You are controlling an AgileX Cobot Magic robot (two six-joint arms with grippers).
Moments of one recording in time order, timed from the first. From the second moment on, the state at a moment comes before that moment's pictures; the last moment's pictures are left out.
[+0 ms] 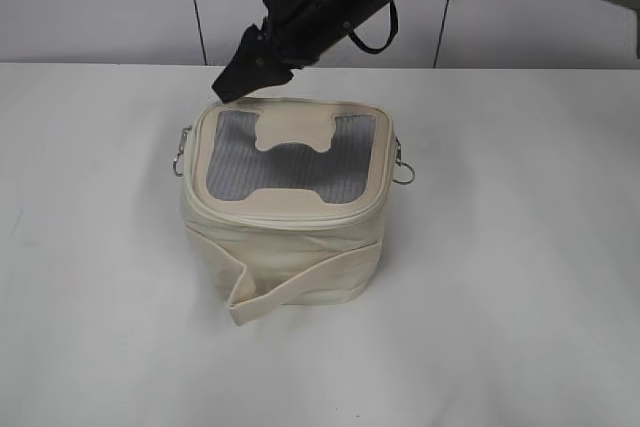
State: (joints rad) left arm -0.09 0.08 -0.53 0.00 1.05 -0.02; right arm 0.47 2.35 -2.09 0.90 1.04 -1.03
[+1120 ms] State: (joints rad) left arm -0.18 1.31 -0.61 -1.02 0.38 1.35; right arm 0.48 2.40 -2.10 0.83 1.10 -0.94
